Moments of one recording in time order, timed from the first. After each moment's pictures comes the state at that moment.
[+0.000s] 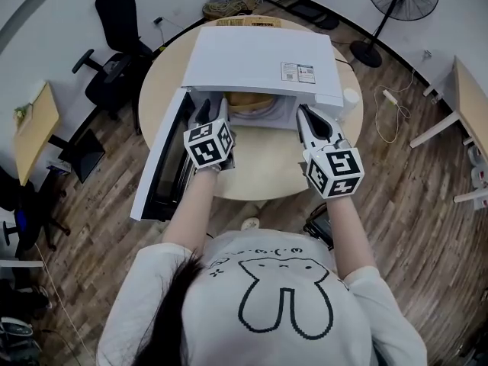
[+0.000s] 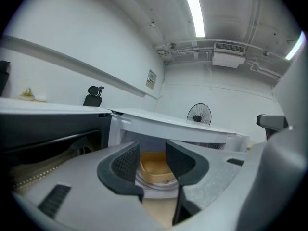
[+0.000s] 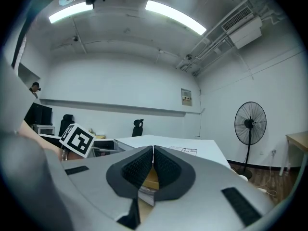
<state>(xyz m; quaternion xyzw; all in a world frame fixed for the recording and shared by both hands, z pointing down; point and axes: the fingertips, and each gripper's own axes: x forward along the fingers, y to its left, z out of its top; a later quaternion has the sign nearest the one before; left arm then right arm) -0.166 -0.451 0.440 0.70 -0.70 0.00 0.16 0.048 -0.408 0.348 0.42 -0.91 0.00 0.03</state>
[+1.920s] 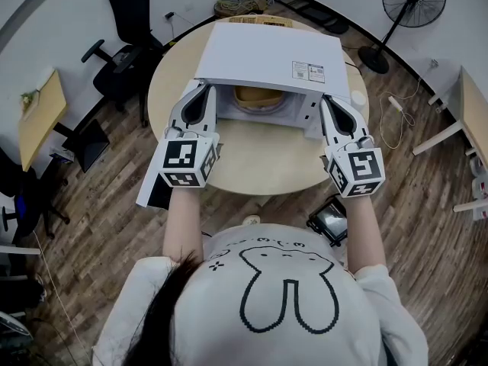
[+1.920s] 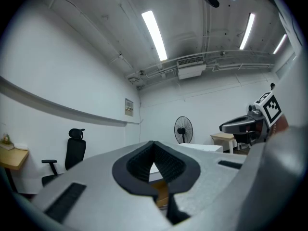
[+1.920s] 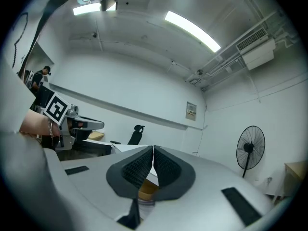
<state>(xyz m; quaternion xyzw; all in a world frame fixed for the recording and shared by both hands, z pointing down) -0.163 -0.365 0.296 0.77 -0.64 -0.01 -0.07 0.062 -0.392 0.296 0.41 -0.90 -0.11 0.03</state>
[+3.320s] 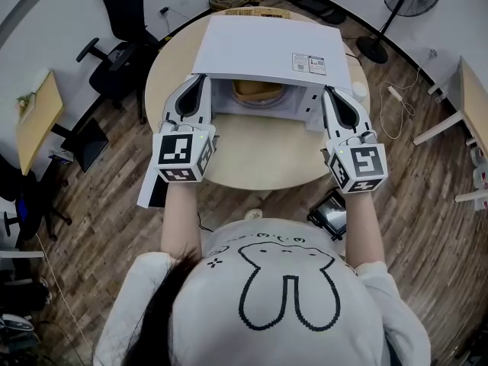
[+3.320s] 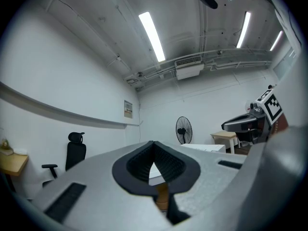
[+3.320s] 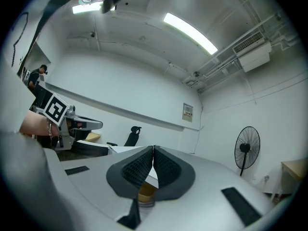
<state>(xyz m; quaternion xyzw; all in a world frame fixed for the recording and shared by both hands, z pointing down) -0.171 -0.373 0.290 0.77 -0.64 0.00 -0.09 0.060 -0.395 0.293 0.43 -0.89 -0.11 0.01</state>
